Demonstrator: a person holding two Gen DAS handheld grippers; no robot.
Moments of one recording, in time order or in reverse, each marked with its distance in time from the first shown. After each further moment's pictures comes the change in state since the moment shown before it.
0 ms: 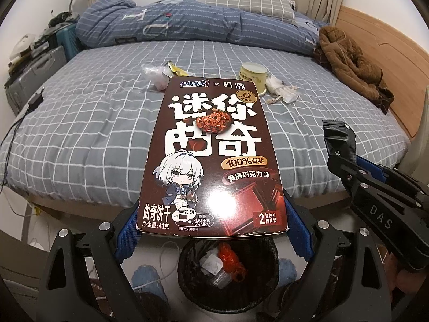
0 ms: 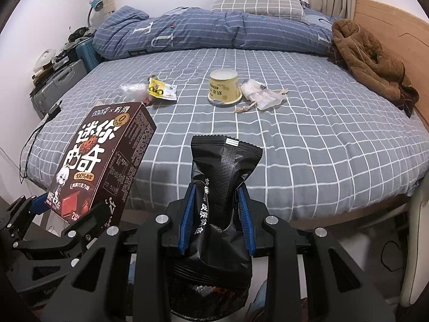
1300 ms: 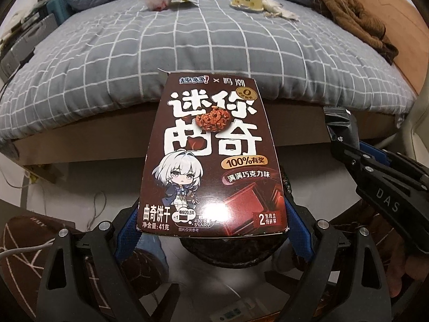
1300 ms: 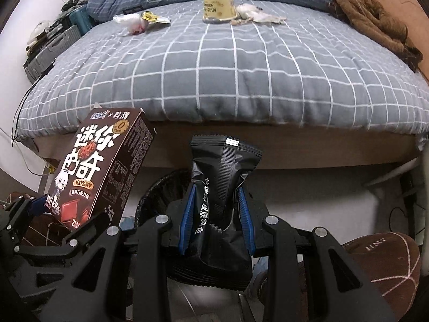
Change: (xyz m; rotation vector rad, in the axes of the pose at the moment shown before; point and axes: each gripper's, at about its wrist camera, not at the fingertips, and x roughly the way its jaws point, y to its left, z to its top) left arm 0.047 -0.005 -0.126 0.036 0.218 0.004; right arm 0.047 -0.013 -0.124 0.018 0.190 0.001
